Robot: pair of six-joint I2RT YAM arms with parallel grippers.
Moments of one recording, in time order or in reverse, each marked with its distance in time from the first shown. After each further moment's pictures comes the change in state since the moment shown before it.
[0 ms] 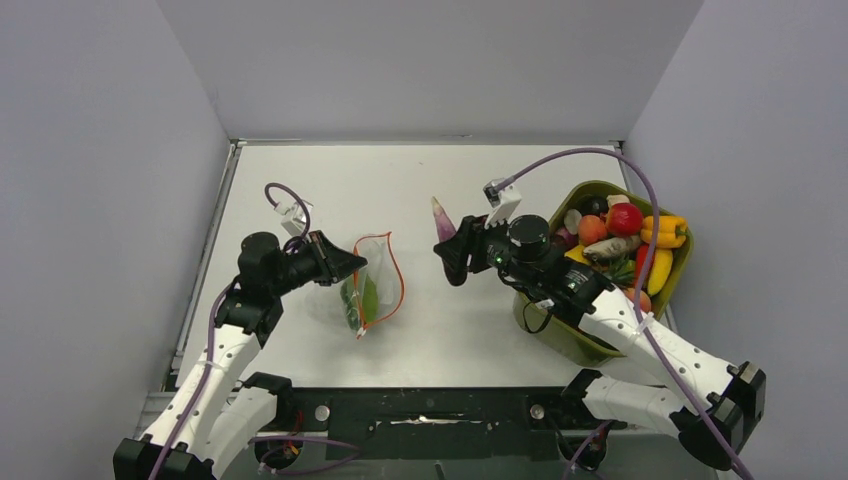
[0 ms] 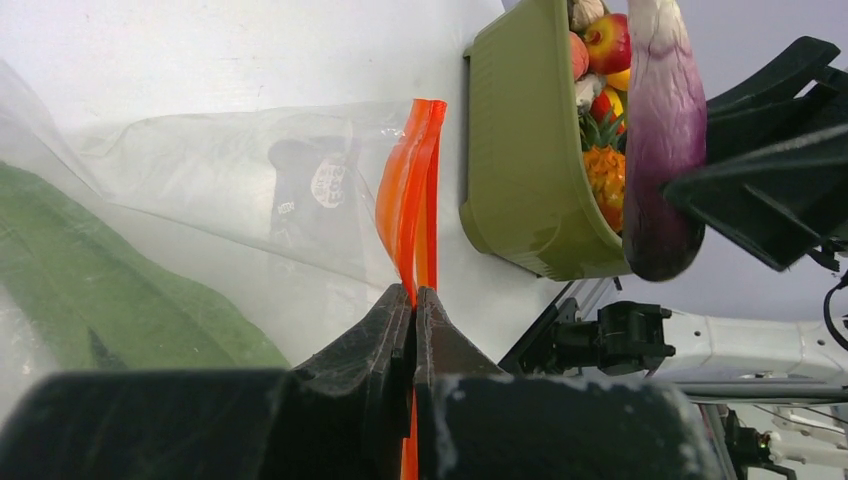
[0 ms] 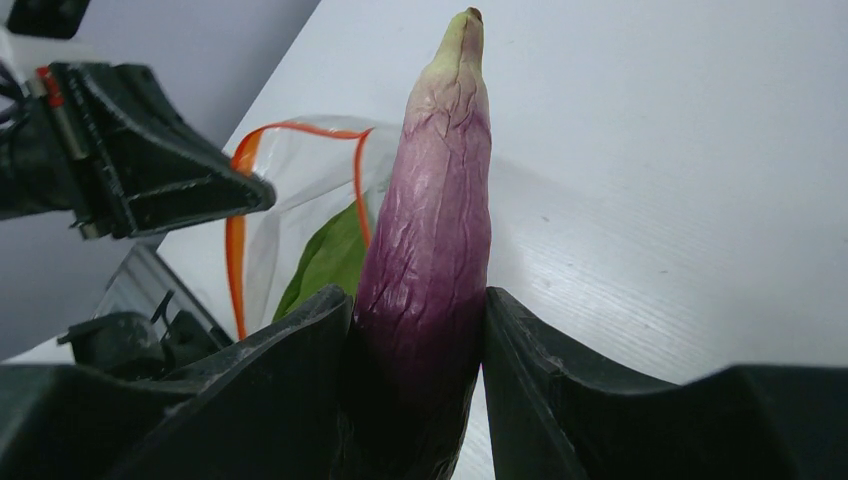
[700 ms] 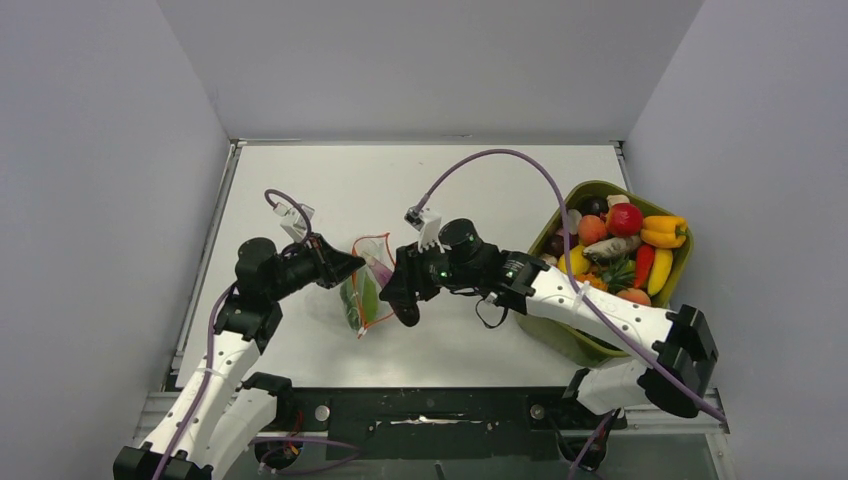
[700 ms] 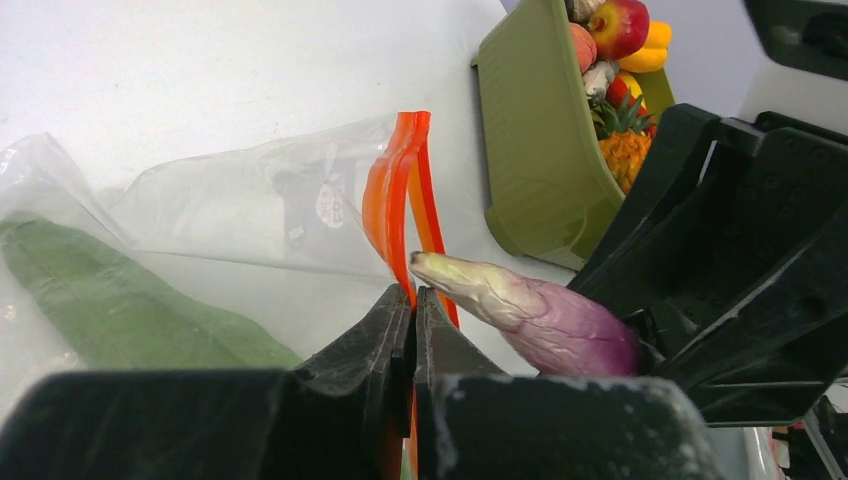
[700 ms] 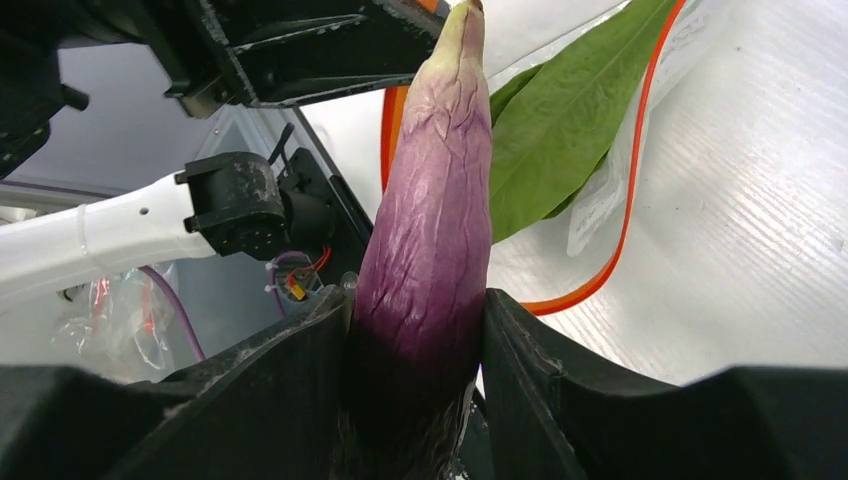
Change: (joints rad) left arm 0.000 -0.041 -0.035 0.062 0.005 0.127; right arm 0.206 0.277 0.137 -0.025 -0.298 0.074
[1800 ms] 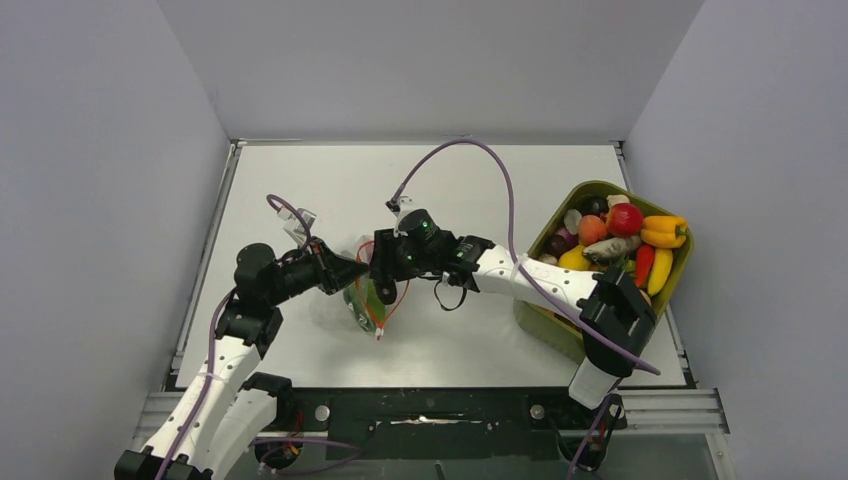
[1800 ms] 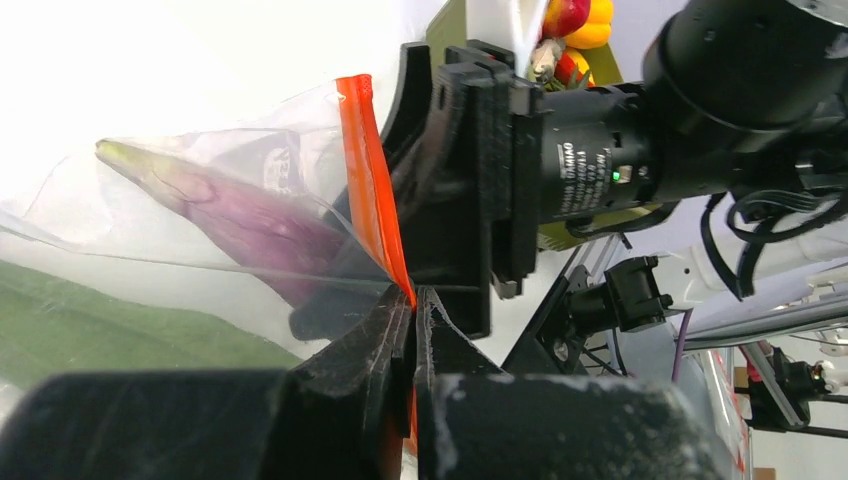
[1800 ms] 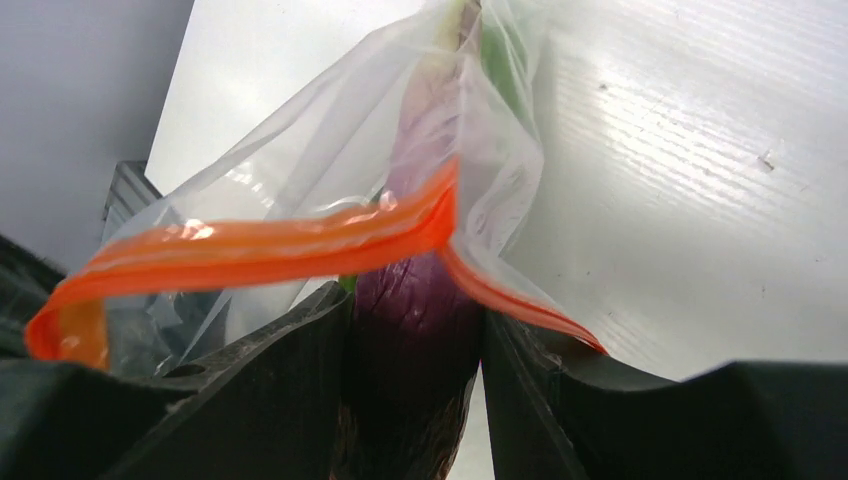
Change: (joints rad) left arm -0.001 -0.025 -0.044 0.069 0.100 -0.033; right arm -0.008 0.344 0.183 0.006 0.212 0.088
